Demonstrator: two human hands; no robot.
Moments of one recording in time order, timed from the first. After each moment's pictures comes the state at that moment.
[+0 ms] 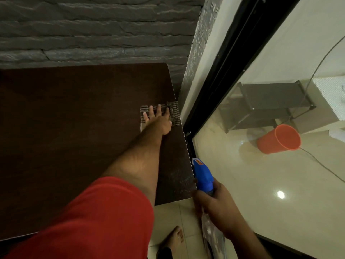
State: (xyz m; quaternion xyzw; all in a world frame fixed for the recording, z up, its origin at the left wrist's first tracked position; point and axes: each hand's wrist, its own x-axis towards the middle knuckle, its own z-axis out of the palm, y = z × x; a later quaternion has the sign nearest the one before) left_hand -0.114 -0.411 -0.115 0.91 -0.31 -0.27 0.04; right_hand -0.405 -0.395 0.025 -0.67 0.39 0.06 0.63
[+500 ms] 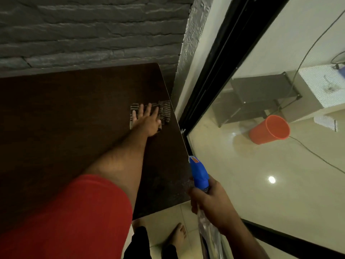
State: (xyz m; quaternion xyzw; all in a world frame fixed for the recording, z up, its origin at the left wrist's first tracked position) left_hand -0.078 -0.392 -0.119 0.90 -0.36 -0.26 0.00; right_hand -0.380 -0.380 0.023 -0.65 0.43 0.05 0.62
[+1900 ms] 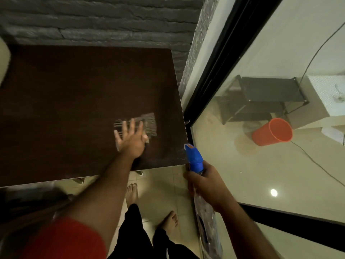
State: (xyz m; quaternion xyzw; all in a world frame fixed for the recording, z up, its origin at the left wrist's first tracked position) left_hand -0.224 -0.236 -0.126 0.95 -0.23 -0.22 0.06; right_hand -0.454 -0.357 0.045 -0.69 0.38 0.11 0.61
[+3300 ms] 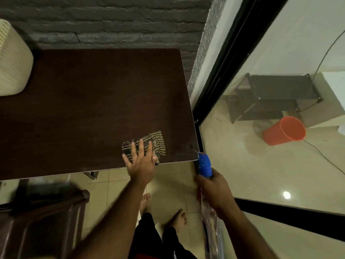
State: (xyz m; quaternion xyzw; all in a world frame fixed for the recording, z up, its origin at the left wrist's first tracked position) left_hand -0.314 -0.190 -0.130 0.96 -0.18 -0.22 0.06; right_hand -0.476 -0.334 0.023 -0.66 0.46 0.09 0.59
